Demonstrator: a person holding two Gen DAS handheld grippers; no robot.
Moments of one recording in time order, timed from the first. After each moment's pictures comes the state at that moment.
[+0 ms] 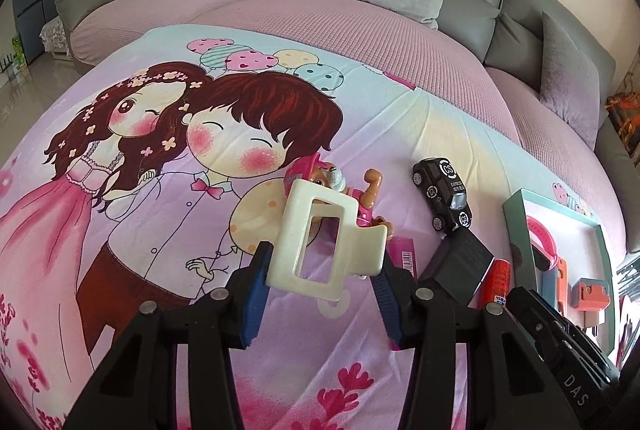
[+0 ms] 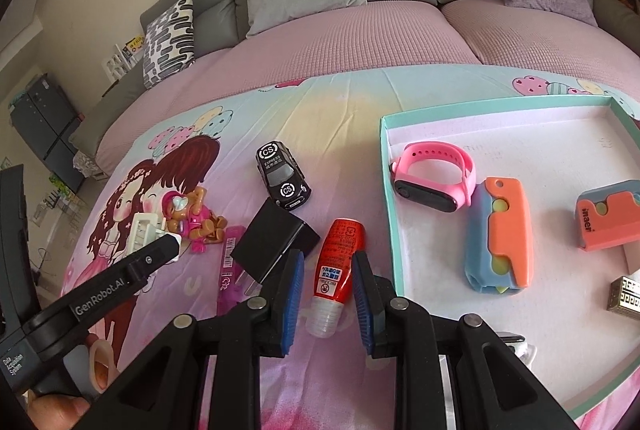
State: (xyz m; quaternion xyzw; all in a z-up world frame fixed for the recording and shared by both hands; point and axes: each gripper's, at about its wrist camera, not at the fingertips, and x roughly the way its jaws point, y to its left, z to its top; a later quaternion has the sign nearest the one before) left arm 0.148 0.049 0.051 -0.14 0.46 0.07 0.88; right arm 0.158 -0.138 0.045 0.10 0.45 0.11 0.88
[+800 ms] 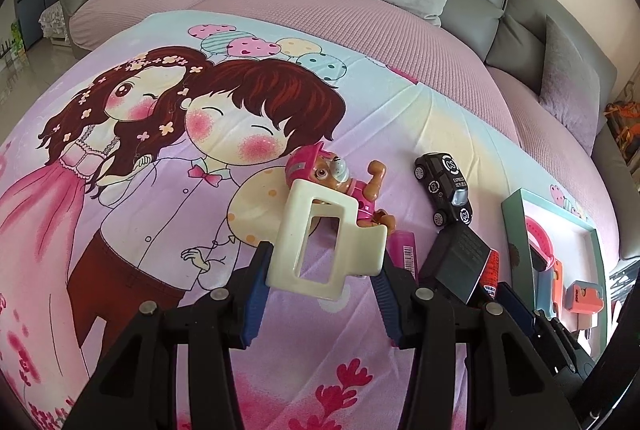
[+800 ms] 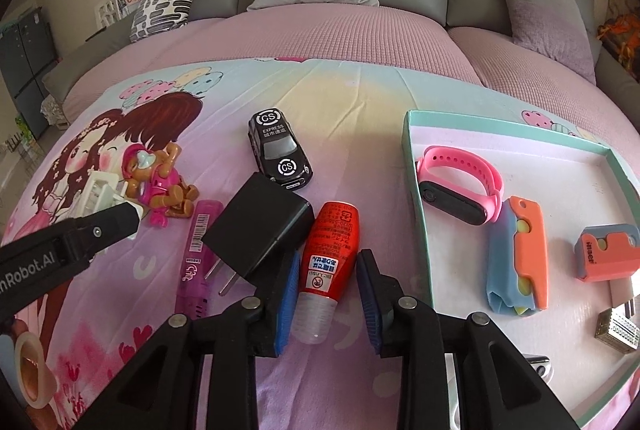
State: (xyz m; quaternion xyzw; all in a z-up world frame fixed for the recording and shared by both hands) left arm 0.149 0.053 0.045 -0.16 0.47 0.06 0.87; right arm 0.164 -0.099 0.024 -0.02 0.45 0.07 0.89
